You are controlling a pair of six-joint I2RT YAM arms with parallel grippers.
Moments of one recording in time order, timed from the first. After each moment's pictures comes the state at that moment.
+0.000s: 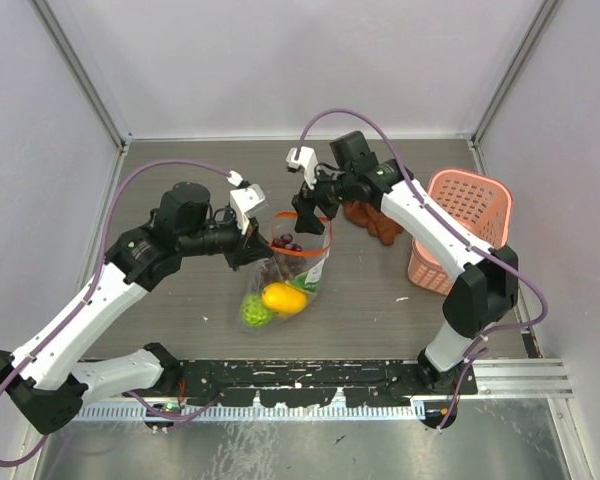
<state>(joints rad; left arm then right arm) -0.69 1.06 1.22 -0.66 0.45 0.07 0.54 1.65 1.58 -0.71 -0.57 -0.42</state>
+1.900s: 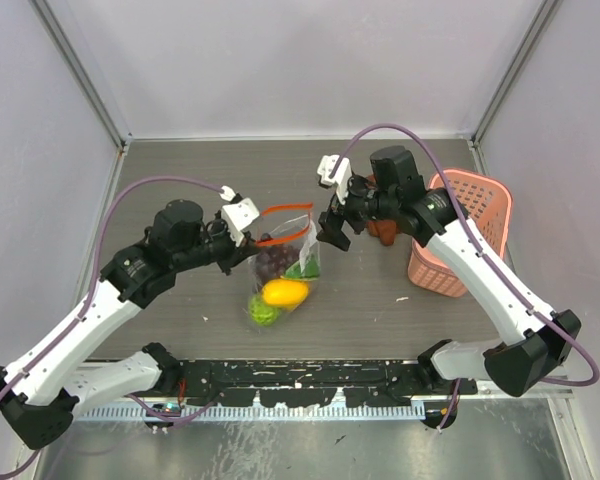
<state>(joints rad) -0.69 0.94 1.06 -0.57 0.23 0.20 0.54 1.30 1.39 -0.74 -0.47 -0.44</state>
